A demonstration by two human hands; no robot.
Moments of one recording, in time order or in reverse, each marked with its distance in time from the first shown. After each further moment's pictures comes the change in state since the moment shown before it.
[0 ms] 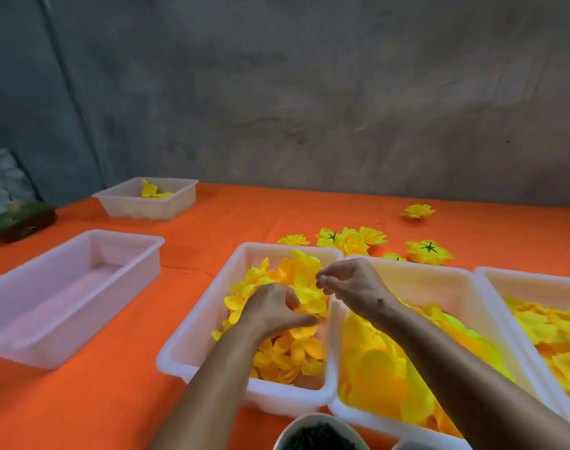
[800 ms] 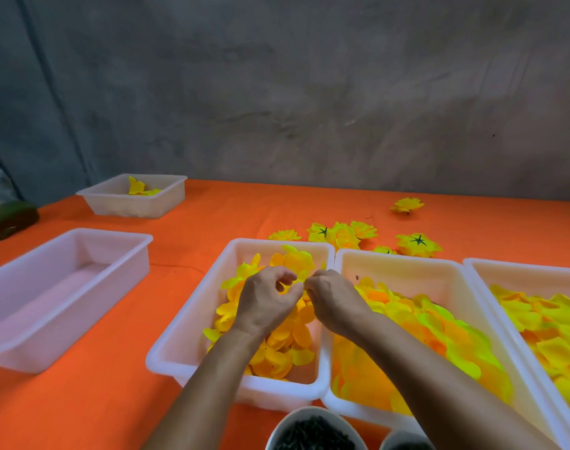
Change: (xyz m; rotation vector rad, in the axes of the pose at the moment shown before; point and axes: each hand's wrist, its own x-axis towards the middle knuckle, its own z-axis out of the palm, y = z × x) left_hand -0.010 0.015 0.003 -0.253 0.332 0.151; right_hand -0.001 0.015 0.027 -0.785 -0.055 -0.238
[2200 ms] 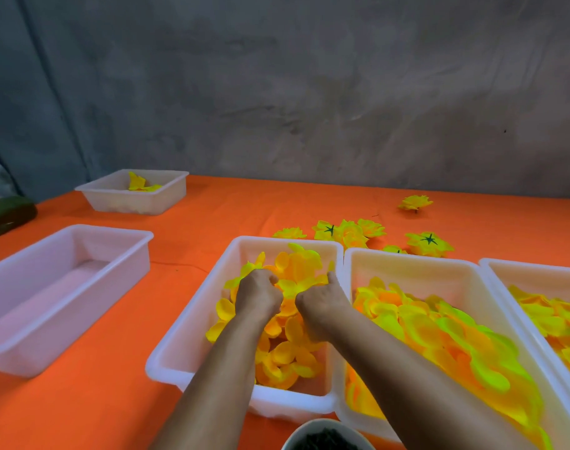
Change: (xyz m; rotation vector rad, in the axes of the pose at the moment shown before) left_hand 0.037 -0.042 0.014 0.172 -0.138 -0.455; right_hand 0.023 -0.027 0.016 -0.480 -0.362 -0.089
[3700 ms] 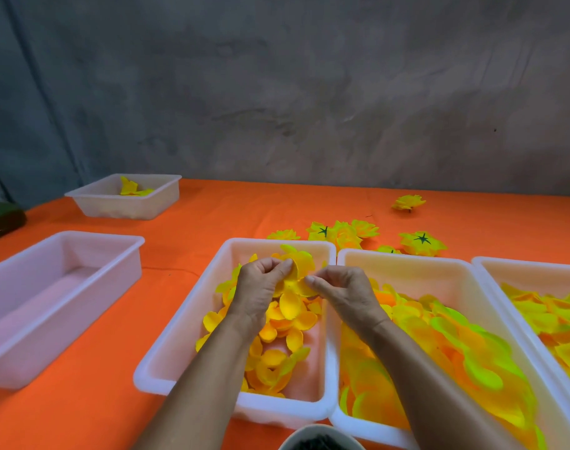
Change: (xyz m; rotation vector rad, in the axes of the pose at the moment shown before) left_hand -0.025 0.025 -0.010 -0.924 -0.094 0.147; right_hand -0.019 0.036 0.024 1.620 0.594 0.078
